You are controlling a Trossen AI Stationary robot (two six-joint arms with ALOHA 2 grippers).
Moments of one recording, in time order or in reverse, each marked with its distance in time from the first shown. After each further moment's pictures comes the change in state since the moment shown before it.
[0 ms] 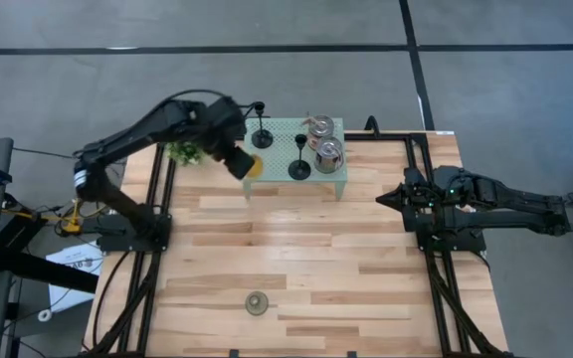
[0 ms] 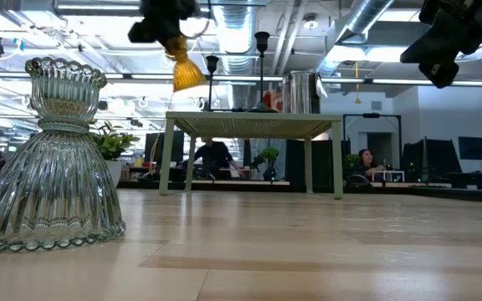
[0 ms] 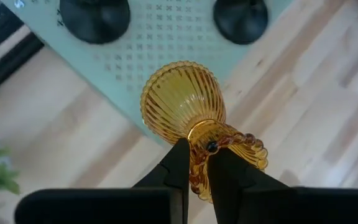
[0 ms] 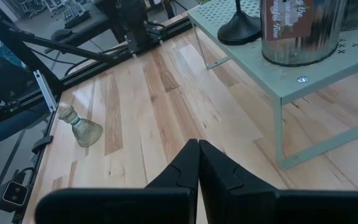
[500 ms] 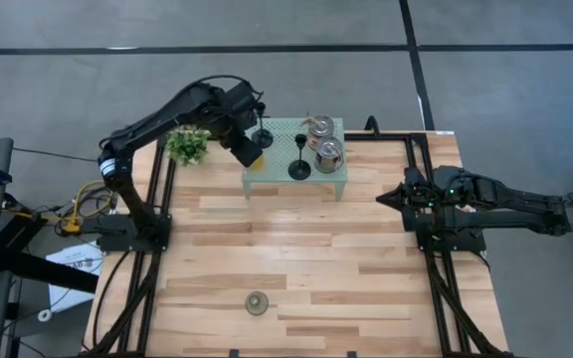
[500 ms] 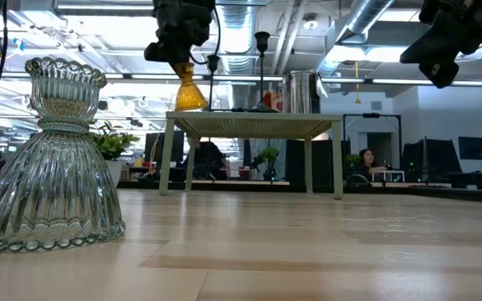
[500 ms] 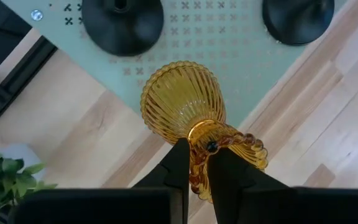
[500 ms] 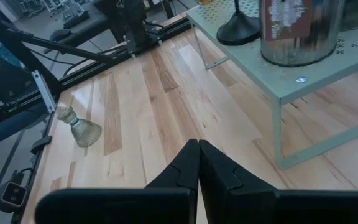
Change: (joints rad) left arm 0.126 0.211 0.173 -0.127 0.036 0.164; right arm 0.000 0.000 0.000 -0.001 0.006 0.000
